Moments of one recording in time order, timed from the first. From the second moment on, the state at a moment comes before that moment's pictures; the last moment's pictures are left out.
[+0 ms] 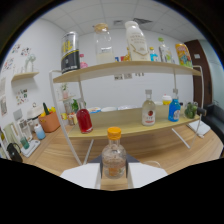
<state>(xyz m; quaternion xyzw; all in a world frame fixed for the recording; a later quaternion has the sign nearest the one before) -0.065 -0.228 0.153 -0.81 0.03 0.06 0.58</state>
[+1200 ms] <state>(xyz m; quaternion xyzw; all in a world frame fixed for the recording) -0.065 -0.217 0.199 -0.66 0.36 0.43 0.50</state>
